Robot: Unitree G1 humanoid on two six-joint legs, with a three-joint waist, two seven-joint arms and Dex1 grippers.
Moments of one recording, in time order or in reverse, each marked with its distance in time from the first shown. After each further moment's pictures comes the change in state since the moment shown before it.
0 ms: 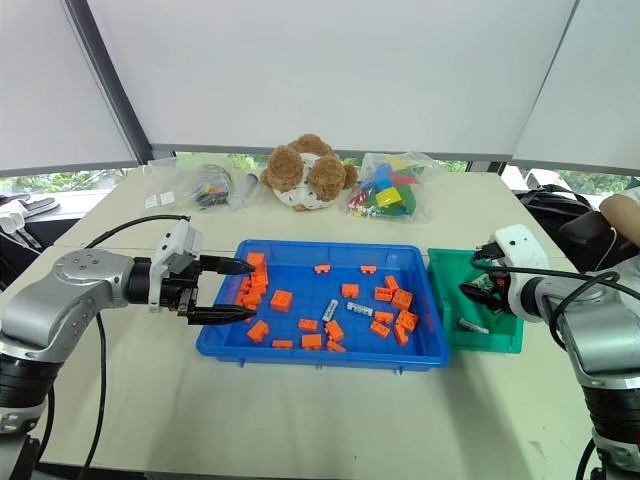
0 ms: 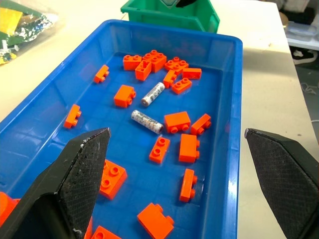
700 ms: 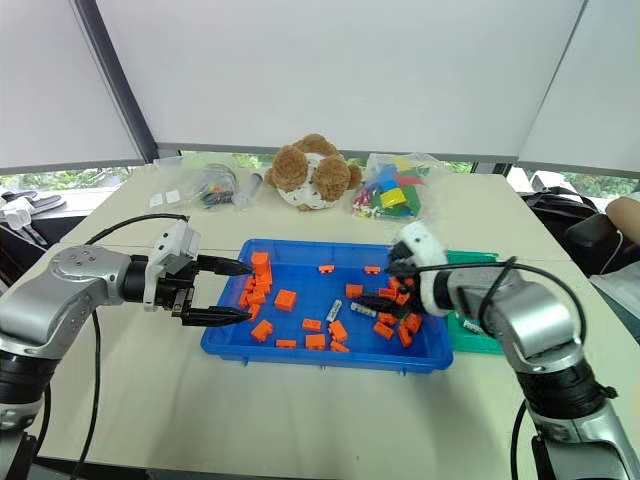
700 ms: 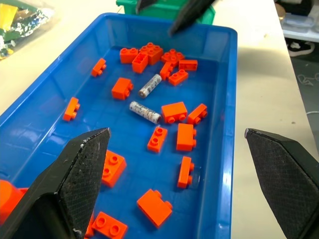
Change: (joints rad) left arm -0.016 0.017 -0.006 0.024 0.029 -0.025 -0.056; right arm -0.197 0.165 0.303 -0.120 0.227 0.033 0.079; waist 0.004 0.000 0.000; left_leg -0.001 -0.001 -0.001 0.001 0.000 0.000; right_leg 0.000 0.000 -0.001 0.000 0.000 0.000
